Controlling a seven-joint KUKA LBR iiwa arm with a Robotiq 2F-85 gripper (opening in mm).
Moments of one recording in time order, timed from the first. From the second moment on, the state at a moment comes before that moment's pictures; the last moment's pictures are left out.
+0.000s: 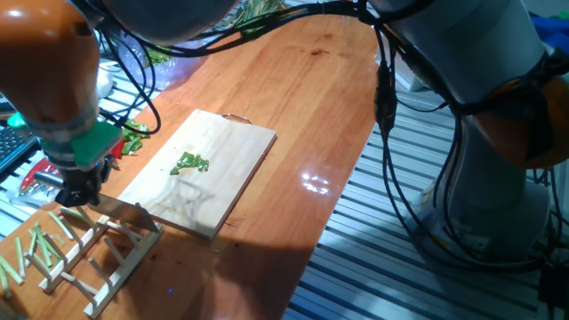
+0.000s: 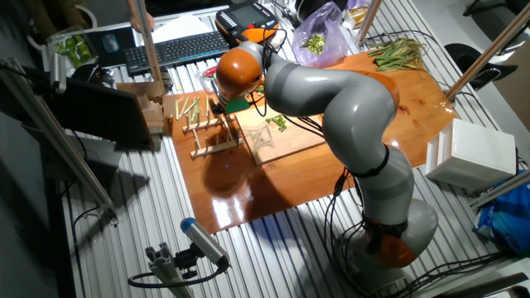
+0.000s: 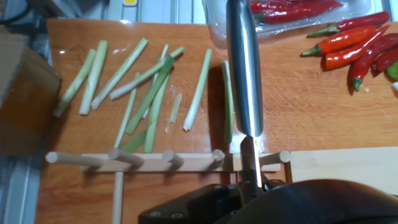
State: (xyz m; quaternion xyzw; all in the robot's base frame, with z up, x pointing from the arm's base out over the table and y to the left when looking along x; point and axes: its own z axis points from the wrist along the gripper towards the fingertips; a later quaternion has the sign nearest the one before) arm 0.650 0.318 0.114 -0.01 0.99 0.01 0.12
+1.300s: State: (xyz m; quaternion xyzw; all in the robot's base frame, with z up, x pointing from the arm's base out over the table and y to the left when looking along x) arm 0.644 0.315 0.090 -0.01 1.00 -0.02 0.09
